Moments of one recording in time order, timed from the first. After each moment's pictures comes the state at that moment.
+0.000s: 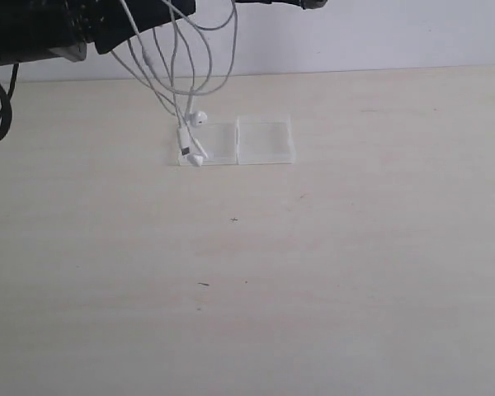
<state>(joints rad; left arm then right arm) -0.09 1.55 -0.93 1.30 -1.23 -1.28 0.36 1.63 -1.28 -1.75 -0.83 1.93</state>
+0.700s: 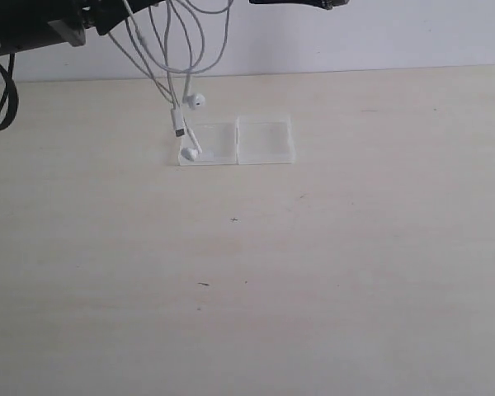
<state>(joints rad) -0.09 1.55 -0.93 1.23 -1.19 -1.29 0.29 1.63 -1.28 -1.75 -0.96 1.96</state>
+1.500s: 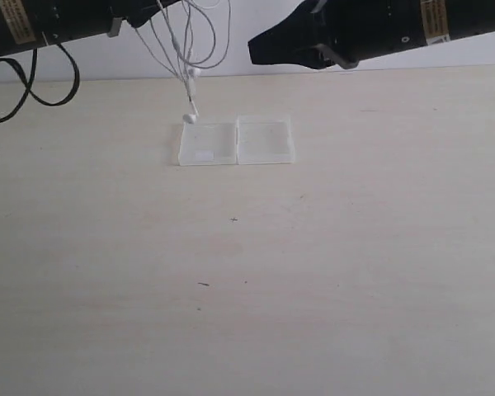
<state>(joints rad) -0.09 1.76 -1.10 1.15 -1.04 -1.19 0.28 1.63 -1.12 -1.75 -0.83 1.78</state>
